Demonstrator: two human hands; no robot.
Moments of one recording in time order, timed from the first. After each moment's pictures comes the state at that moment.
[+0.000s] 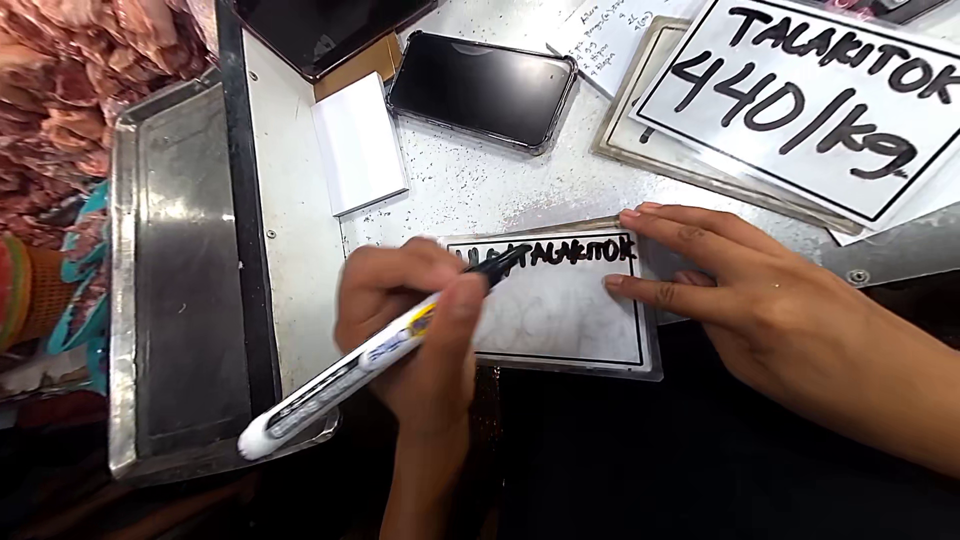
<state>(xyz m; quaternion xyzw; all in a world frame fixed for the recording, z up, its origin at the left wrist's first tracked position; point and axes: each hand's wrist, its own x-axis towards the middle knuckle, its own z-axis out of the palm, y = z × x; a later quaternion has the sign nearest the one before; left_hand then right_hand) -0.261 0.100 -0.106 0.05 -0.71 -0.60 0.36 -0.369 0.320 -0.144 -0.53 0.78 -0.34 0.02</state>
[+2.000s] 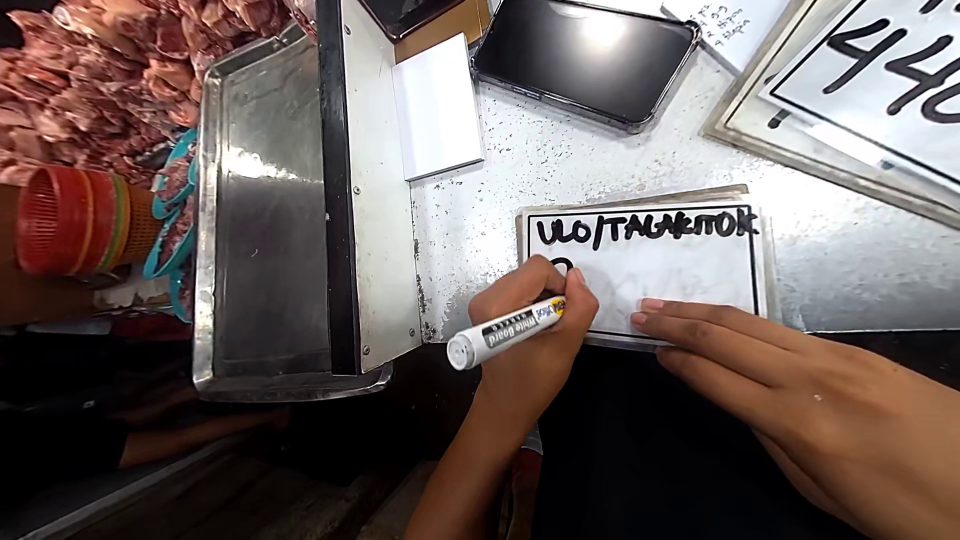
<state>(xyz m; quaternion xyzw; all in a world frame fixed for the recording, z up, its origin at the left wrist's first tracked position) -0.231 0.110 -0.130 0.20 -0.83 -0.43 0.28 -0.337 0.296 -0.124 -0.65 0.68 -0.32 0.08</state>
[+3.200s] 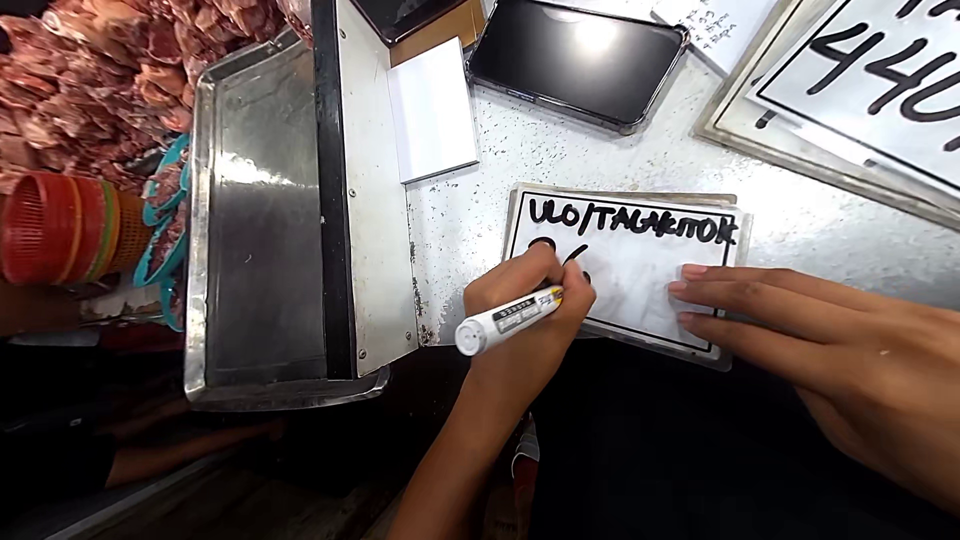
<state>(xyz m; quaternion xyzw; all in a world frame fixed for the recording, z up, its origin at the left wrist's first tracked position) -0.240 0.100 -0.126 0.17 -0.87 -0.39 0.25 -0.356 0.310 -0.127 -0.61 0.73 -0.30 0.05</state>
